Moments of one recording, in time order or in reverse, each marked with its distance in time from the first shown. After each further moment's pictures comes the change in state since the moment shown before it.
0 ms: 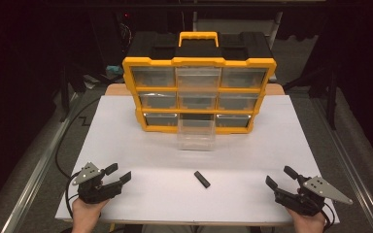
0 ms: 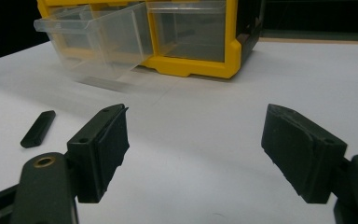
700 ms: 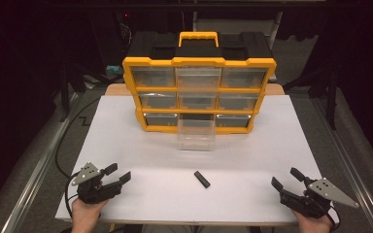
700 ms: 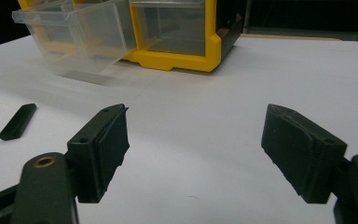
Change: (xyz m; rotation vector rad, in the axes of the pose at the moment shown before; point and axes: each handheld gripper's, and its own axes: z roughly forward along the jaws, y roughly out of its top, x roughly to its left) left arm 0.000 0.000 -0.001 -0.002 -0.004 0.000; right arm -0.008 -0.004 -0.010 0.008 -0.054 -0.014
